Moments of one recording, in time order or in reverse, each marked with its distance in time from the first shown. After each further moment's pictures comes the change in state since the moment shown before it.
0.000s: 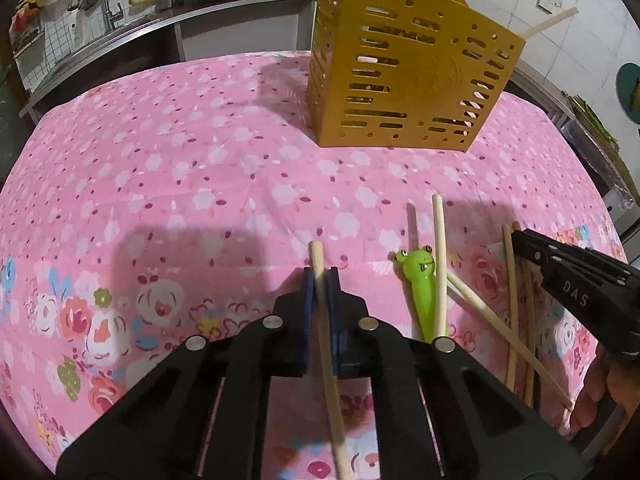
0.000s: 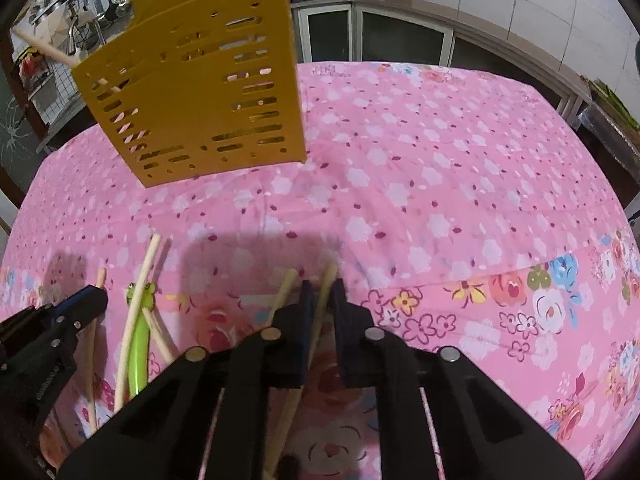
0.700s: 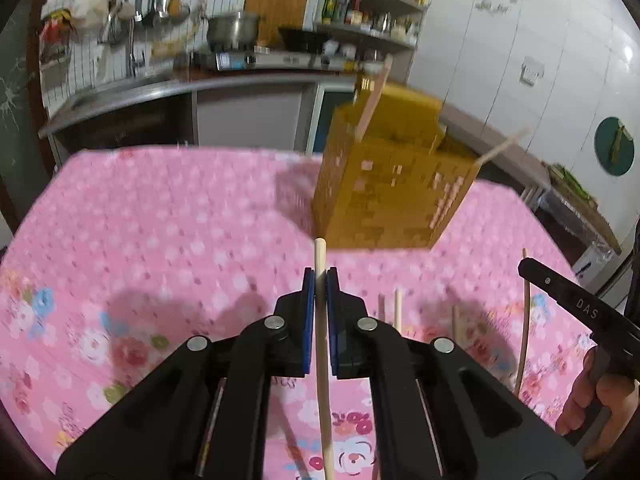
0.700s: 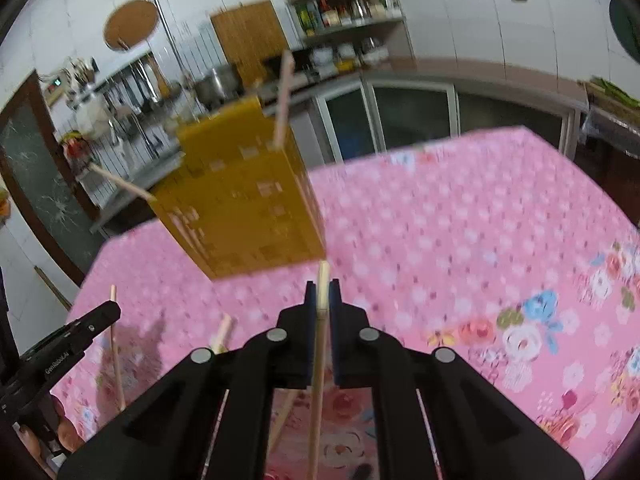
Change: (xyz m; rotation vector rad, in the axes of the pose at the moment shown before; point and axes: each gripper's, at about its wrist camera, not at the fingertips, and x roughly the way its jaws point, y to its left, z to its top) left arm -0.086 0.017 0.011 -0.059 -0.314 -0.050; right arm -0.079 -0.036 0.005 0.107 -0.321 0.203
